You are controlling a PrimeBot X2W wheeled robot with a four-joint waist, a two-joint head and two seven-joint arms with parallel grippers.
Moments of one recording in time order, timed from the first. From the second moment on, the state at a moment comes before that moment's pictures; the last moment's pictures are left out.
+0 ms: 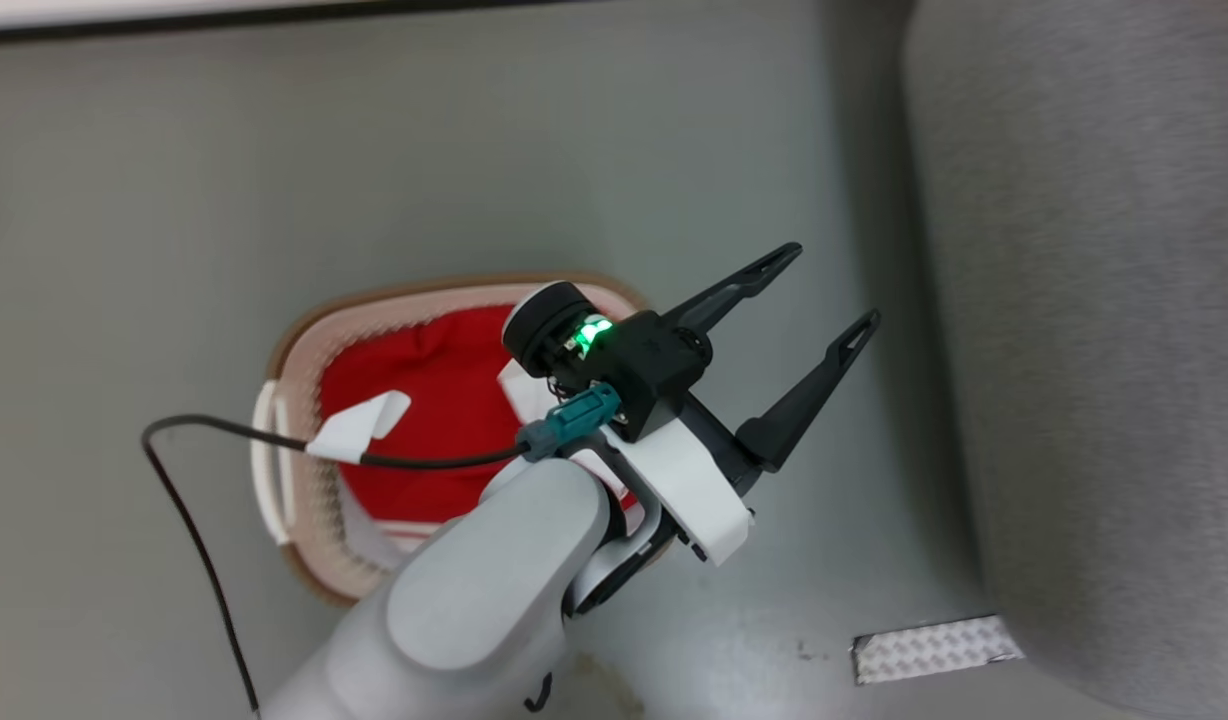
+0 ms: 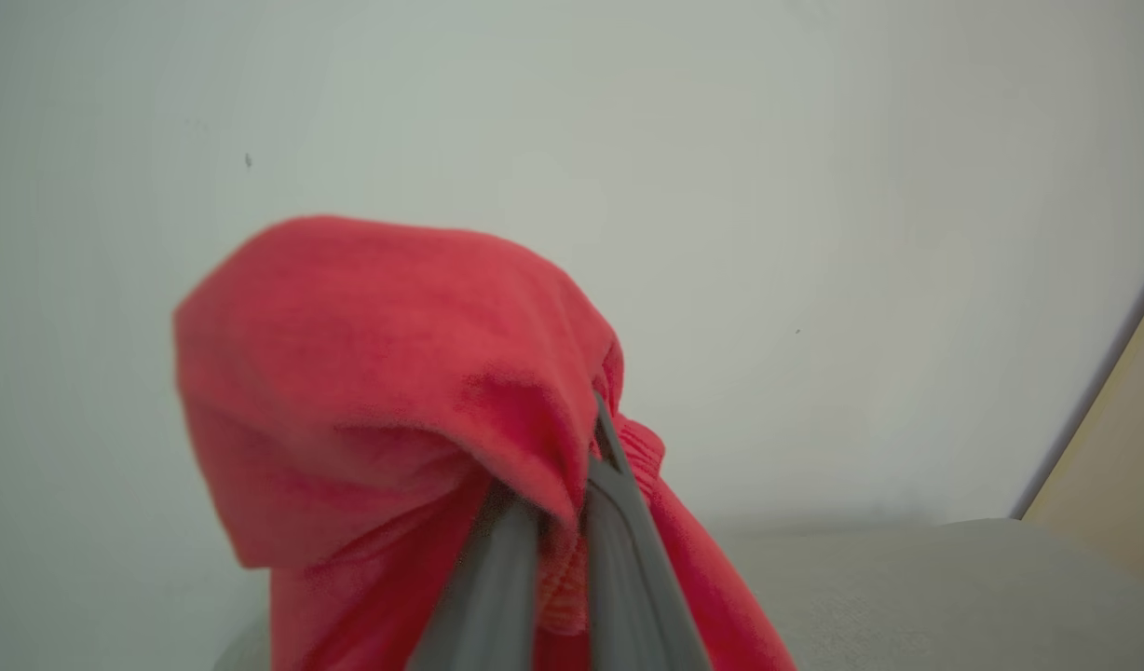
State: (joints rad) left arm -0.82 0.10 -0.81 0.28 -0.40 -0.09 -0.20; right arm -0.87 -0.51 -0.23 0.49 0.34 0.13 -0.25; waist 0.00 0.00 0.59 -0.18
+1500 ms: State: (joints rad) left arm -0.49 0.19 -0.57 0.28 -0.43 -0.01 -0.26; right arm -0.49 -0.36 -0.32 0.42 0.23 0.13 -0.26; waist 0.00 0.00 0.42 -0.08
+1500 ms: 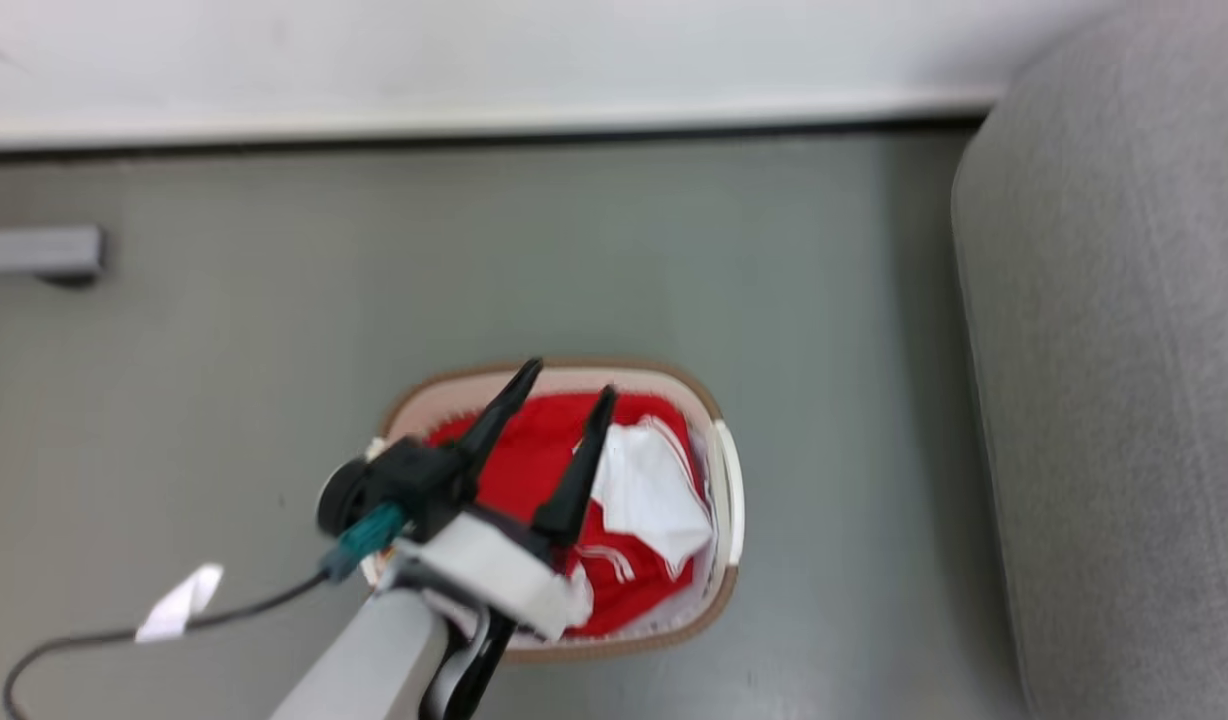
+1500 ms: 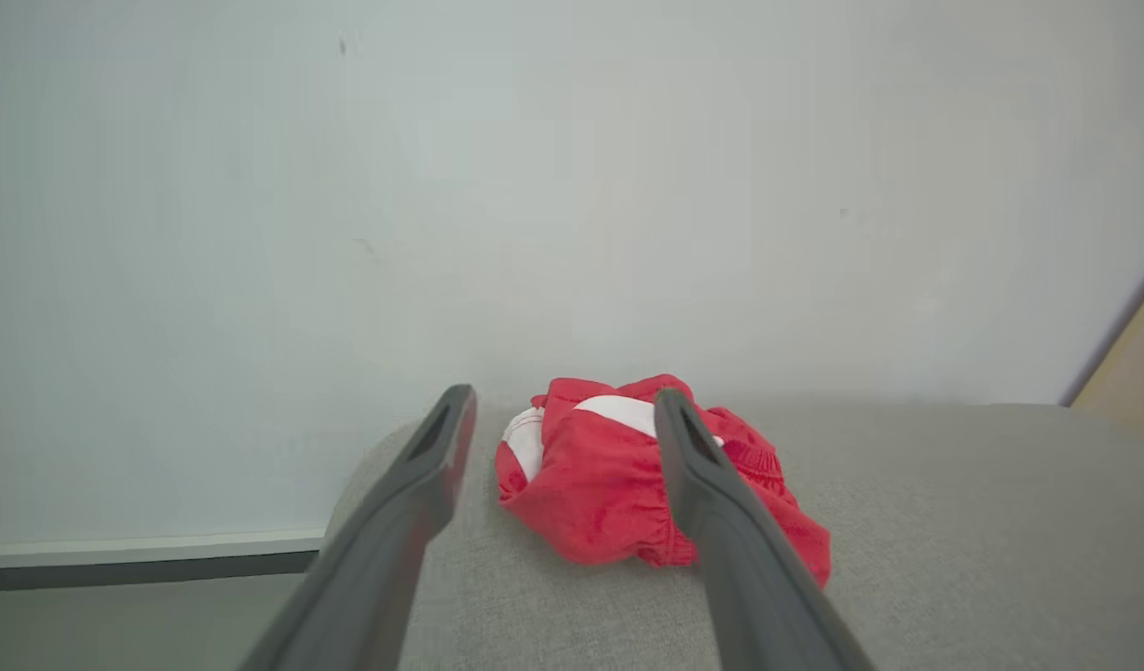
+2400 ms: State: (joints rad) left arm -0.07 0.08 -0.06 0.29 -0.22 -0.06 -0.26; right arm 0.03 -0.06 -0.09 0.16 0.17 0.13 -0.26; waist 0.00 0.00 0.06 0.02
